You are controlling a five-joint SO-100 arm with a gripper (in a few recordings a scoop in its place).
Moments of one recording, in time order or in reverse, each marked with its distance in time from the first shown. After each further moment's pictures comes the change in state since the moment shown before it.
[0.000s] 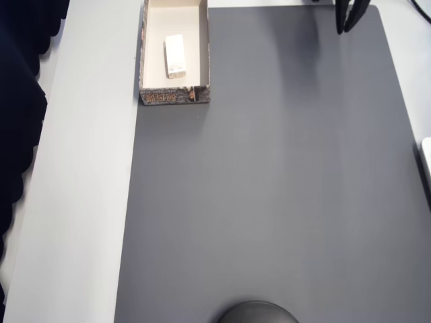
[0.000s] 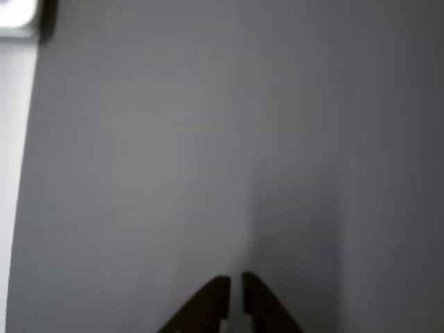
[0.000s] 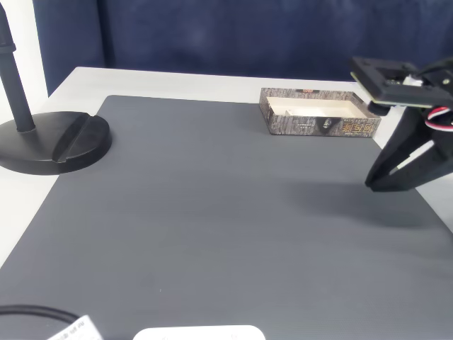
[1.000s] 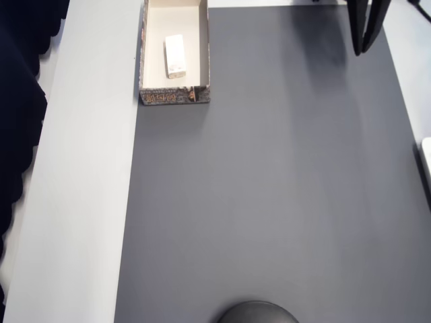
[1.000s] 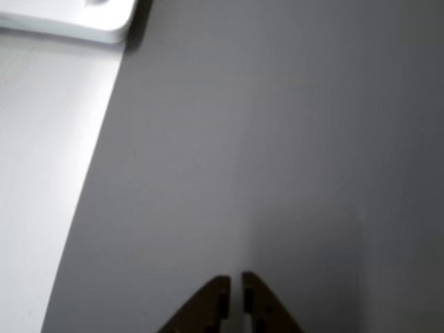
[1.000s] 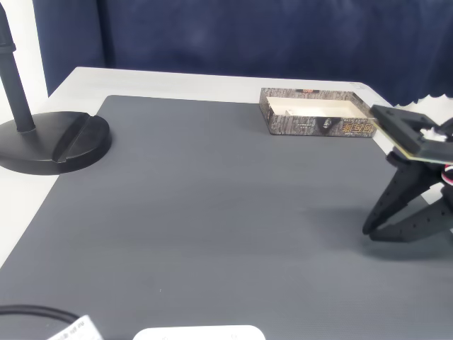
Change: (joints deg) arm -12.7 18.6 18.5 -5.6 -8.1
